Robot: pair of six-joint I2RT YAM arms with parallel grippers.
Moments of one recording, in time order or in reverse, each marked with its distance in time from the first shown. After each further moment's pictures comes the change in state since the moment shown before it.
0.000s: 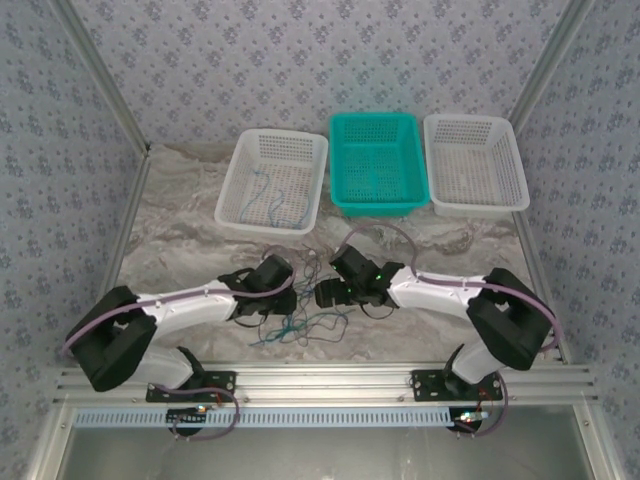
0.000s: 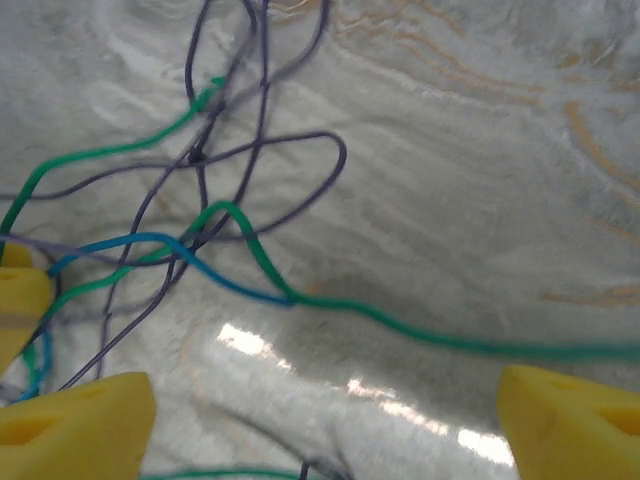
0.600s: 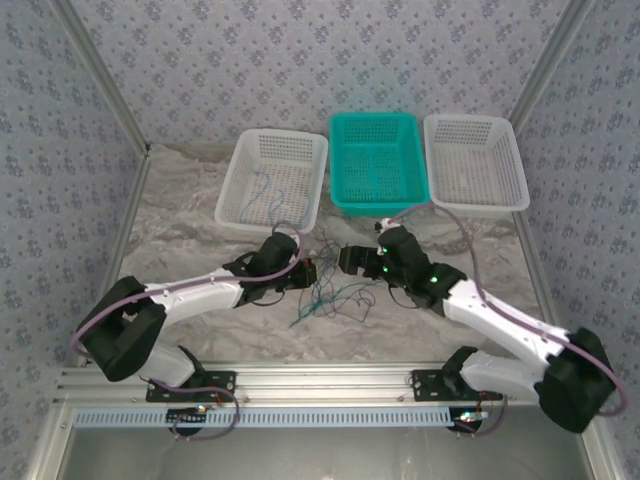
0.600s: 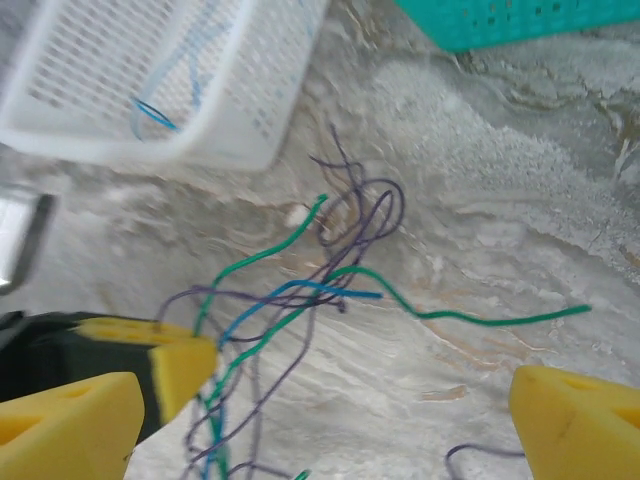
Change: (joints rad) left arm 0.047 0.063 0.101 0.278 0.136 -0.065; right arm -0.169 -0.473 -0.089 0.019 0.040 0.050
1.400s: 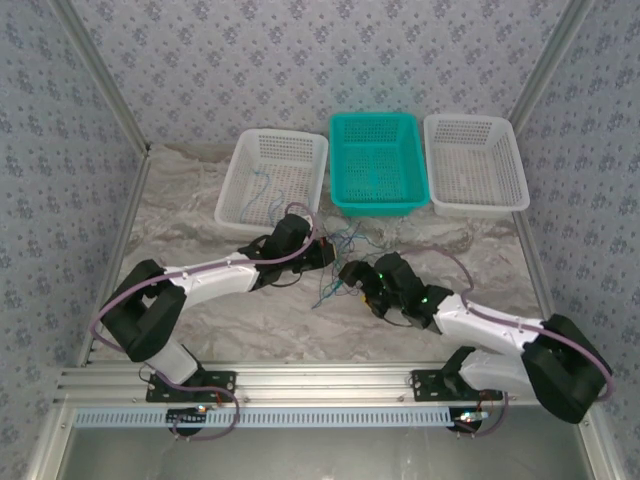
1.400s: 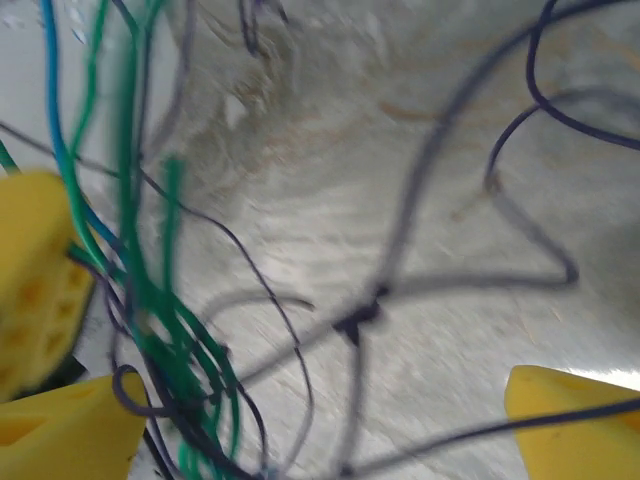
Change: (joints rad) left arm 0.001 0.140 0.170 0.084 0.042 -0.064; right arm 0.024 0.116 -0.248 0.321 -0.144 0.671
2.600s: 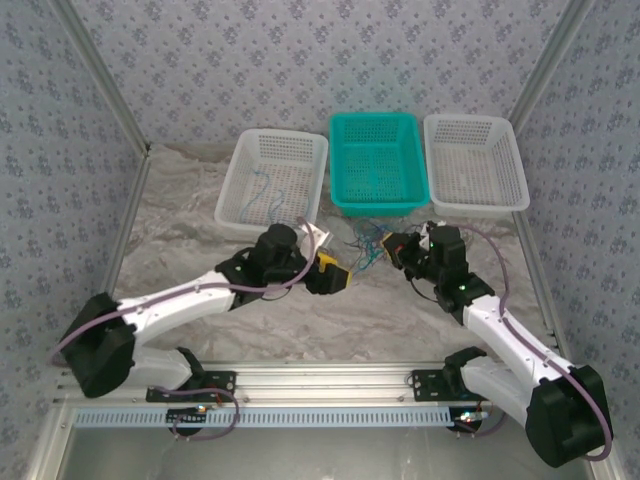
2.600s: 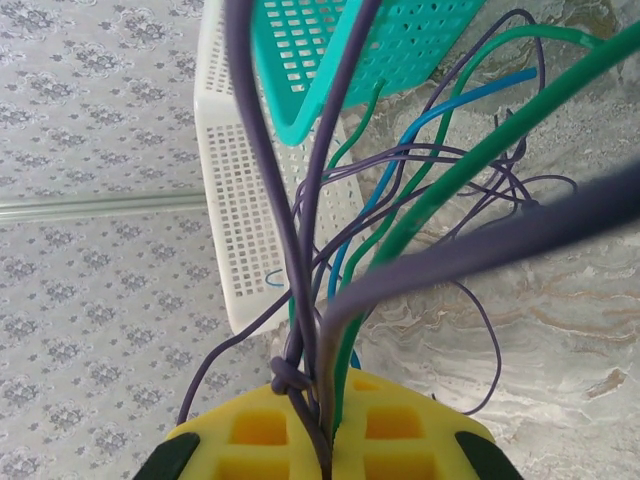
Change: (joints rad) left arm -0.087 -0.228 -0.076 -0.017 0.229 0.425; right arm -0.386 -0.226 0.053 -0.027 -0.217 -0.048
